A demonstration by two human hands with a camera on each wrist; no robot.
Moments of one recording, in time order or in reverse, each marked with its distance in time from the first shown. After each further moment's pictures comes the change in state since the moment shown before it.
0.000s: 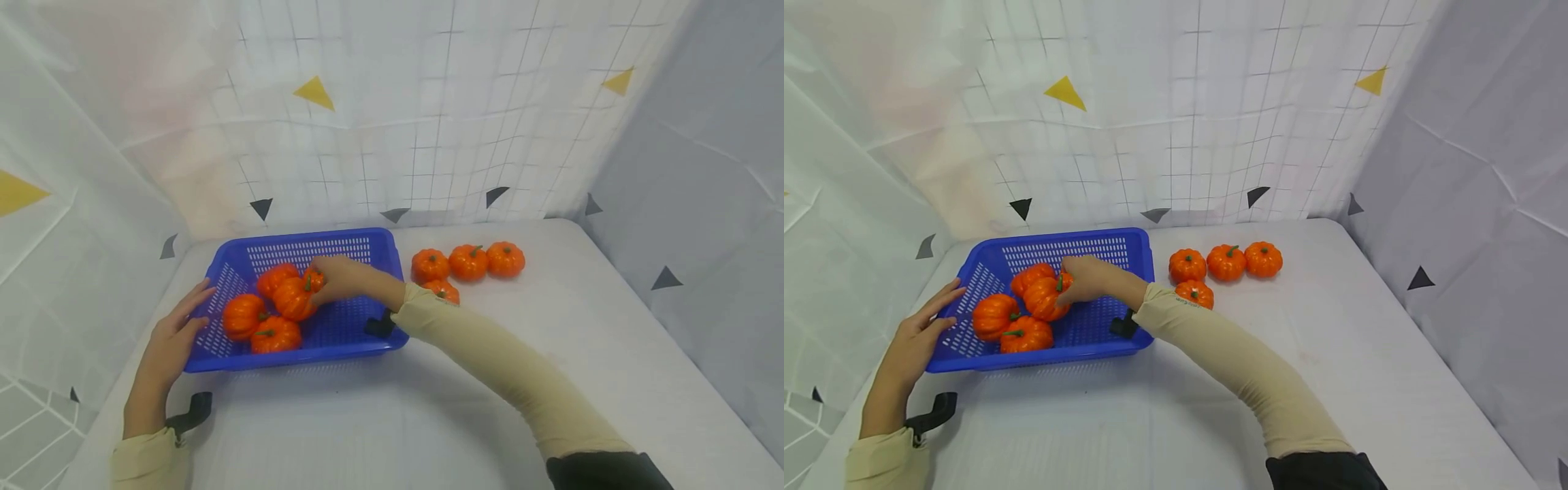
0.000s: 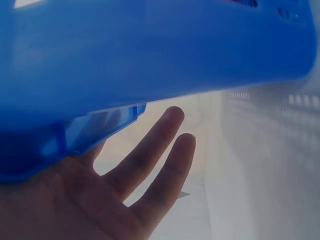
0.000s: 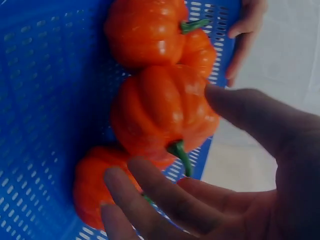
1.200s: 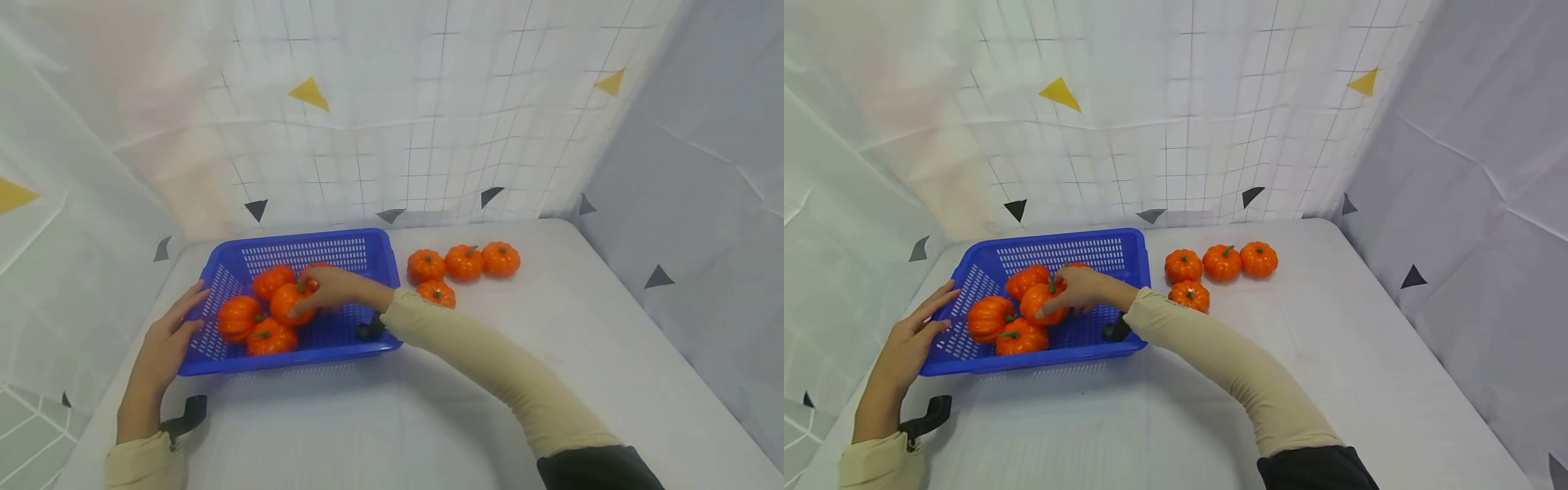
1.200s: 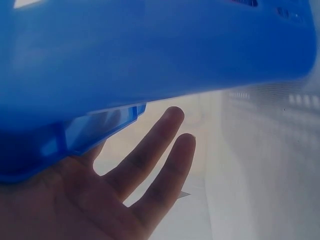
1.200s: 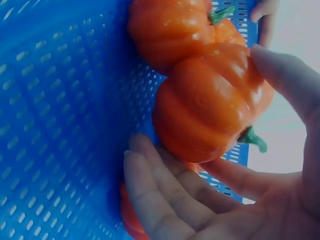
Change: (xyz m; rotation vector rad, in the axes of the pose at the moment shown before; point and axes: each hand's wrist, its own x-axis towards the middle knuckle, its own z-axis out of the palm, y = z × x) left_hand 0.000 0.001 0.000 0.022 -0.013 -0.046; right_hand 0.014 0.015 0.025 0.268 -0.064 0.094
